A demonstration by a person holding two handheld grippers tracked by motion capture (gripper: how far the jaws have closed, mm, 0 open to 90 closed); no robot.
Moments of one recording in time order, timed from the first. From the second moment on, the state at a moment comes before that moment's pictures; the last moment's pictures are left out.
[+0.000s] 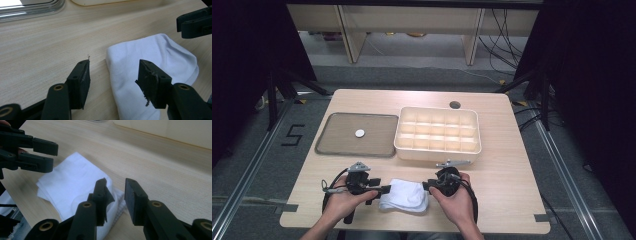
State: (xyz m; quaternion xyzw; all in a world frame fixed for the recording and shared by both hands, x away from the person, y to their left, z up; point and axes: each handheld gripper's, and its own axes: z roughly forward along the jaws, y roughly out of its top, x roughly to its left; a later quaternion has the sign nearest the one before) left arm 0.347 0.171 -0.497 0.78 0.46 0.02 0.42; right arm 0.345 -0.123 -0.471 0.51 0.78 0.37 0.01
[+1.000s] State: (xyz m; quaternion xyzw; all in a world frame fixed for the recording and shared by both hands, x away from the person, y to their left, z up) left arm 0.344 0.163 -0.507 0.79 0.47 0.01 0.40; right arm 0.336 -0.081 -0.483 0.45 0.84 0.31 -0.05
